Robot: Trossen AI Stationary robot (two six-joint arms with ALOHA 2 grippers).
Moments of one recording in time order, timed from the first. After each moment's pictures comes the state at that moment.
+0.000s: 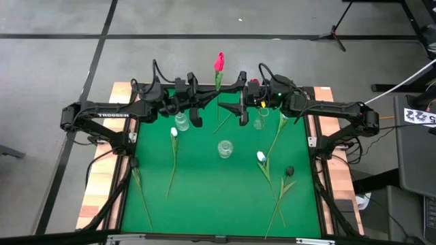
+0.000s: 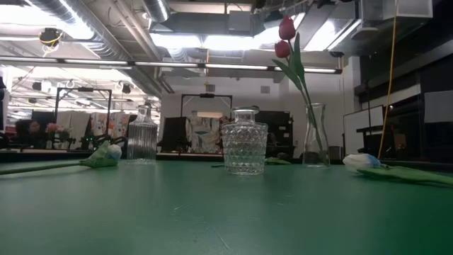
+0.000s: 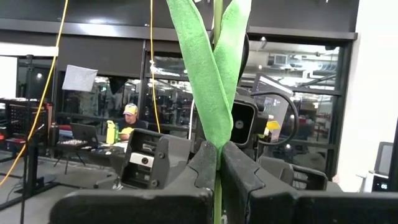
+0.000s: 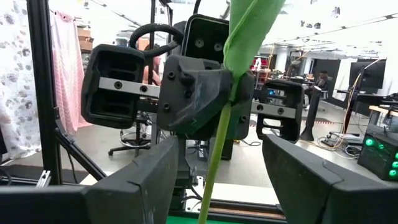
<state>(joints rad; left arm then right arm) 0.18 1.31 1.03 0.59 -0.04 -0.10 -0.24 1.44 1.21 0.42 -0.31 -0.05</state>
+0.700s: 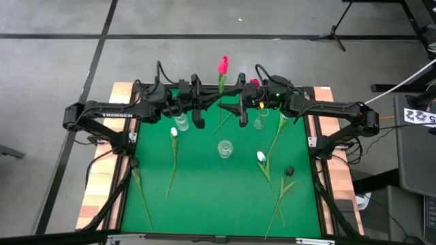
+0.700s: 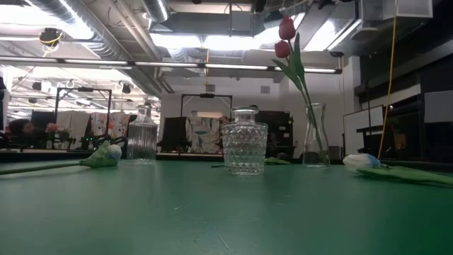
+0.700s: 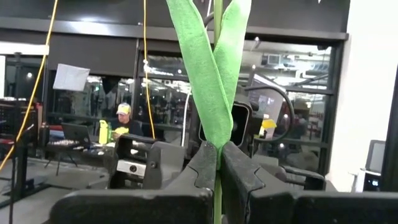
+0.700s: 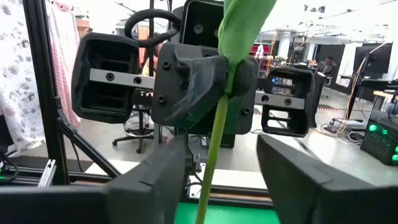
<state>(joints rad) 0.18 1.34 1.03 0.64 -0.01 -0.10 -0.24 1.44 1.21 0.36 -0.31 -0.05</state>
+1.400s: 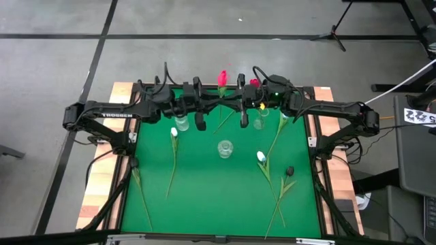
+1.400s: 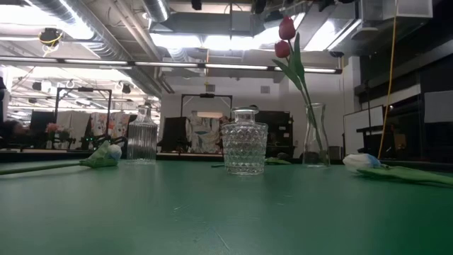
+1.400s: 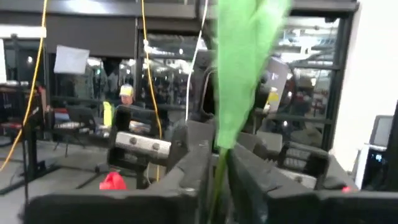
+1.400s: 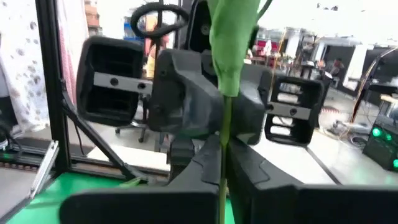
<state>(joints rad) 0.18 1.35 1.04 0.52 -0.01 -0.08 -0.24 1.44 1.21 0.33 -0.36 -0.11</state>
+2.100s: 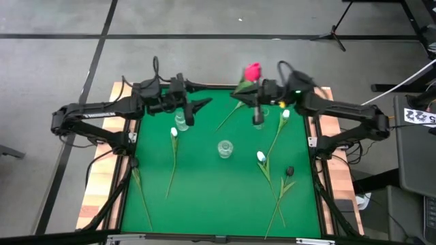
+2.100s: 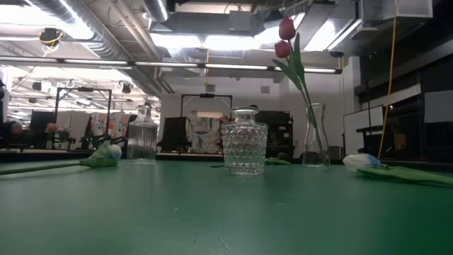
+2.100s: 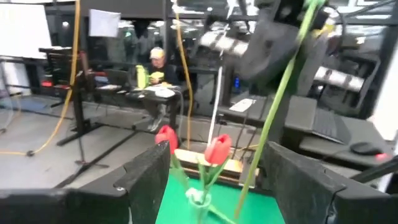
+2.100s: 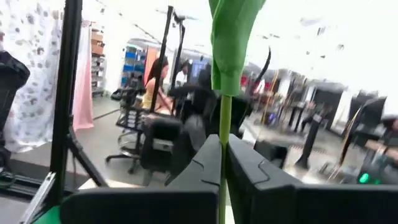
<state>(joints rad) 0.21 1.15 1.03 0.16 -0.10 -0.05 -0.24 1.30 1.21 0.35 -0.36 -0.16</state>
